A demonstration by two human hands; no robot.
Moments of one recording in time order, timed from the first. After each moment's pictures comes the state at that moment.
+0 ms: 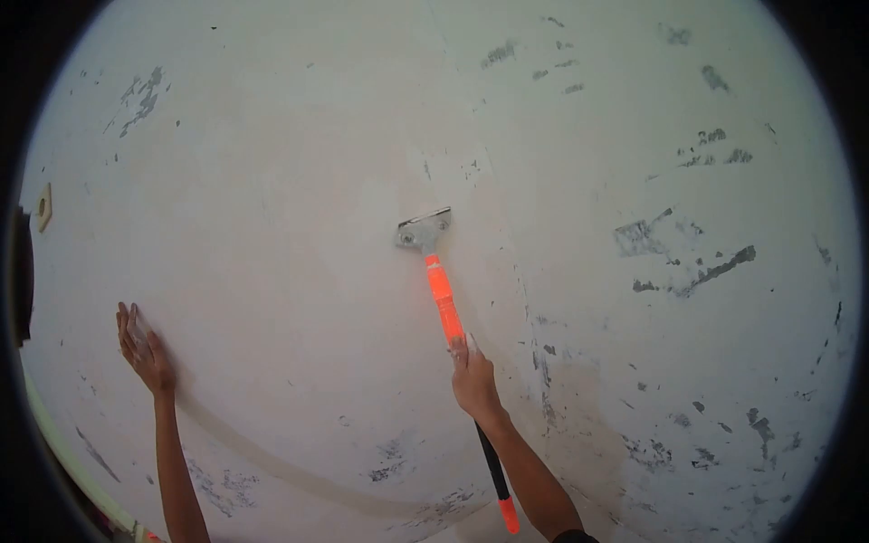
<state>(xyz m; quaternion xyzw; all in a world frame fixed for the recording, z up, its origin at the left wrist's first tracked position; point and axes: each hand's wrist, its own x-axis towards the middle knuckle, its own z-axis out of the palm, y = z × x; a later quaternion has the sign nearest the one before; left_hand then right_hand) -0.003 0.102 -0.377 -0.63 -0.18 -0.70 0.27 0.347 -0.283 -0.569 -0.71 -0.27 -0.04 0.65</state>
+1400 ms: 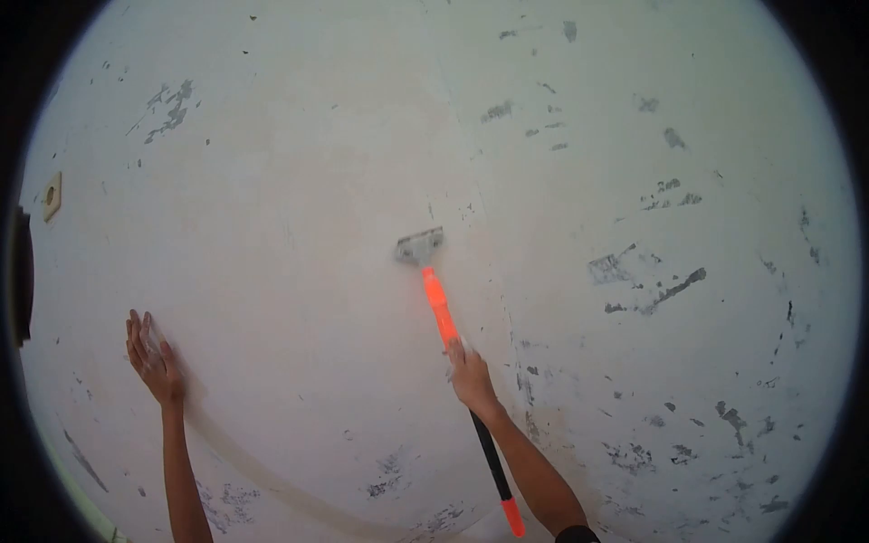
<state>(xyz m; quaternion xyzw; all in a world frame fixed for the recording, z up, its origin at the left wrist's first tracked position) -0.008 0.098 -0.377 -0.63 -0.18 -0.71 0.27 0.353 -0.279 -0.539 -0.68 -0.29 -0.17 0.65</state>
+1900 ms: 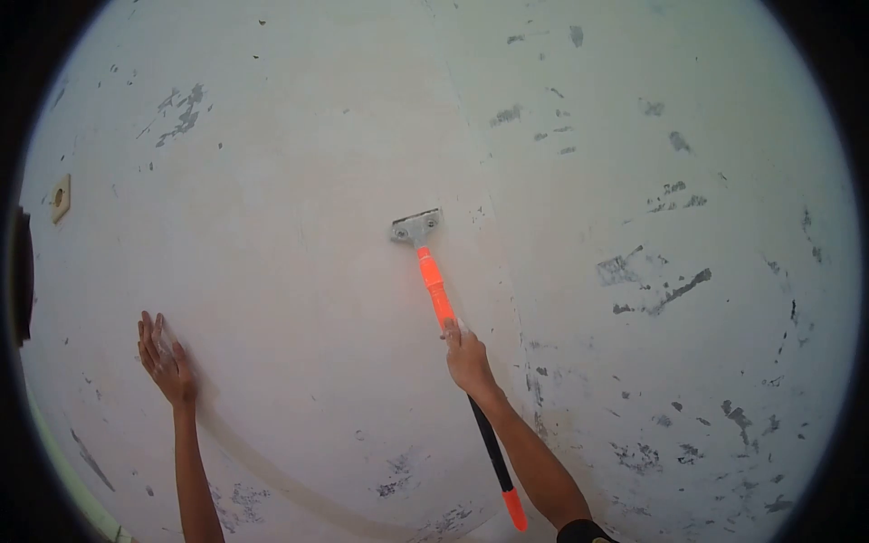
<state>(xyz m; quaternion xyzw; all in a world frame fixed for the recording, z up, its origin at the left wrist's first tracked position) -0.008 0.094 -0.374 -0.63 -0.18 -0.71 0.26 0.344 -0.267 -0.499 -0.67 -0.29 -0.13 0.68</state>
